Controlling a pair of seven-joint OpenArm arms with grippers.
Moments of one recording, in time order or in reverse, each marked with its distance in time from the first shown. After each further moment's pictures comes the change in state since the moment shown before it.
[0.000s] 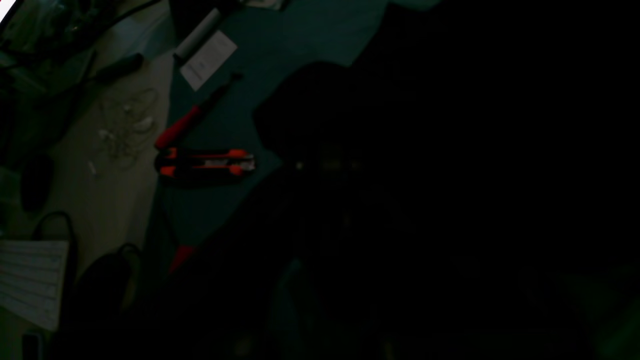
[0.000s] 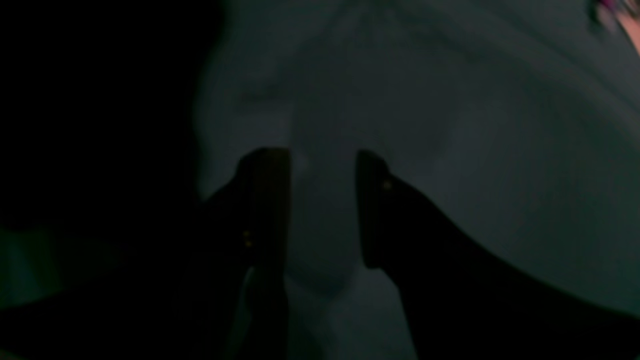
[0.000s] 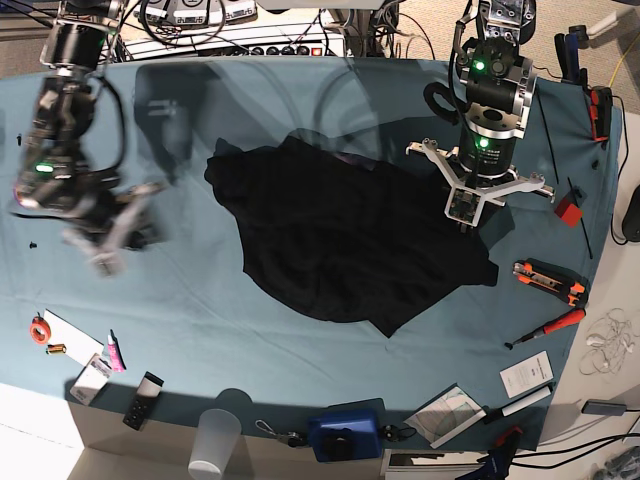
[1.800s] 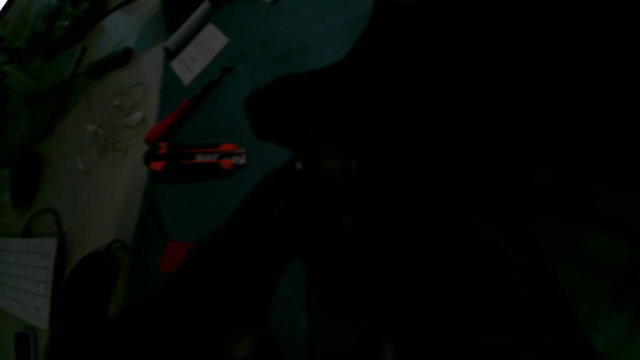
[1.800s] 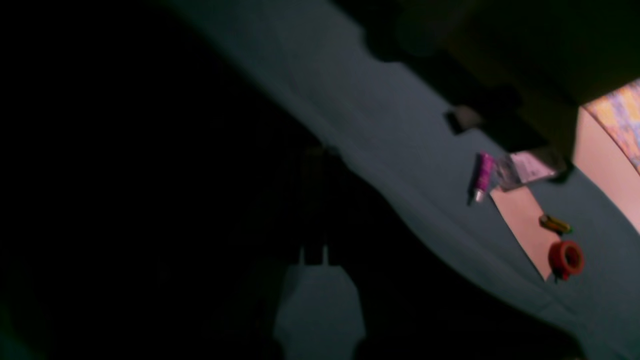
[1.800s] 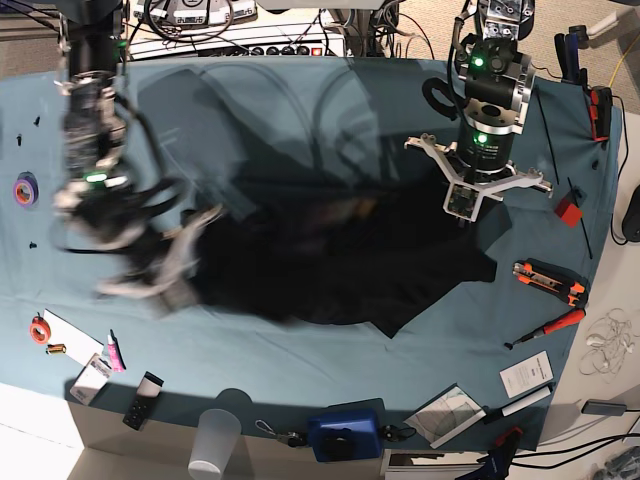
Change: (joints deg) left arm 1.1 0.3 0.0 0.0 -0.2 -0.1 -0.2; right arm 6.6 0.3 -7.6 14.0 -13.9 -10.1 4.6
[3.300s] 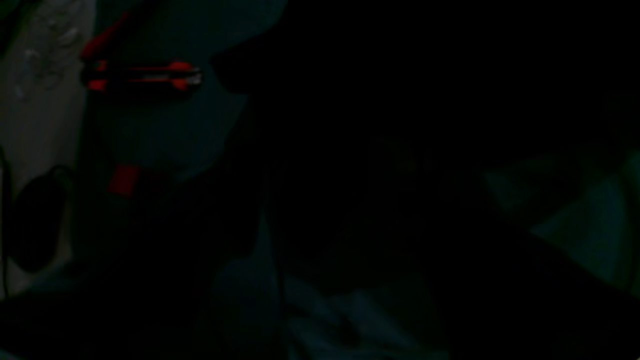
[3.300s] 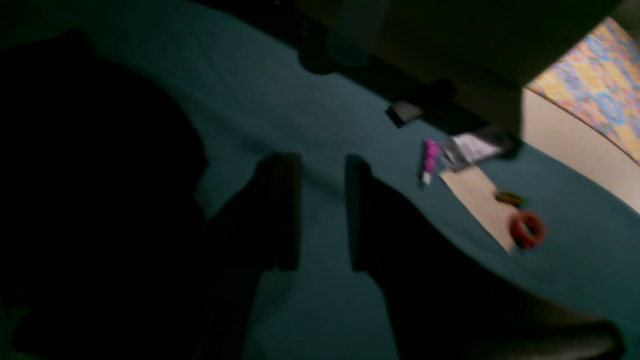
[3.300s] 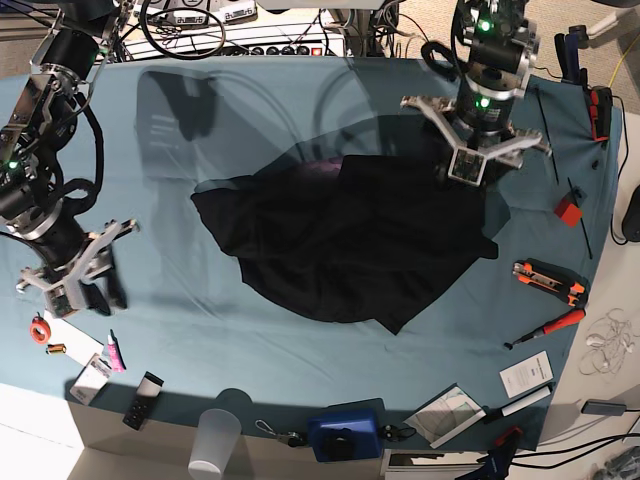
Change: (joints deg) left arm 8.8 0.0 0.0 6.4 -5.5 0.7 7.9; right arm -1.1 0.0 18.6 0.0 13.2 10.4 -5.6
